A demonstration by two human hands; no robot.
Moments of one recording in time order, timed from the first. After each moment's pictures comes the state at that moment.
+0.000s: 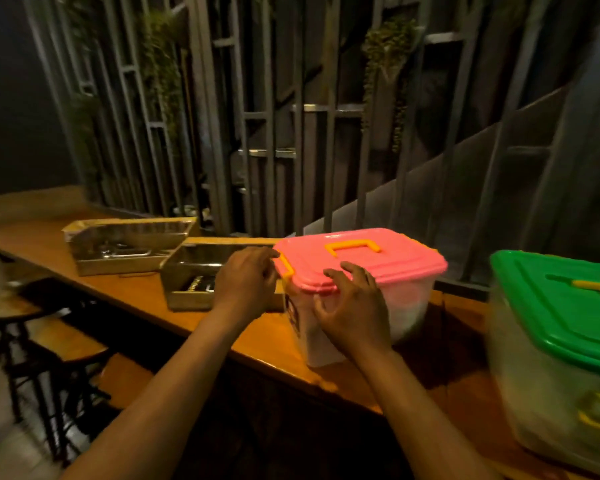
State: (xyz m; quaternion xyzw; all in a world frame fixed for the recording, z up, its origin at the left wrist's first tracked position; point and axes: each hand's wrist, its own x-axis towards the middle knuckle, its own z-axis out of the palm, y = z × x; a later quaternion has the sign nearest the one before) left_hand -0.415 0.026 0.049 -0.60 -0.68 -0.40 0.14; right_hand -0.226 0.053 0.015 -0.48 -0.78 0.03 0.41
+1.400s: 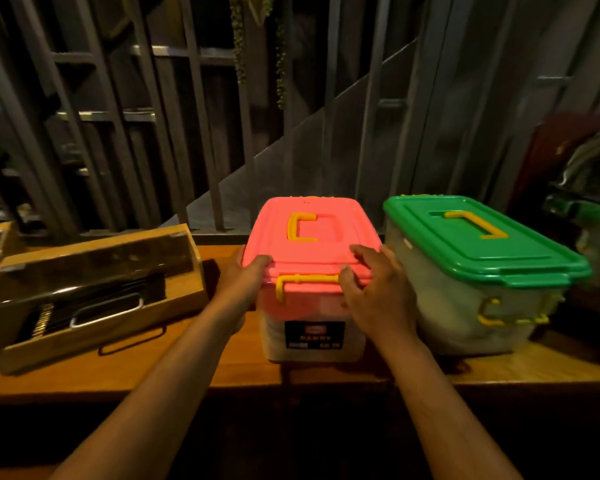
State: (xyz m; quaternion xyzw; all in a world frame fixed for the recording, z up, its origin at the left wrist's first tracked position) left_hand -0.367 0.129 0.016 -0.49 -0.56 -0.50 -0.45; right_hand -0.170 0.063 0.005 -0.65 -0.59 -0.04 0.49
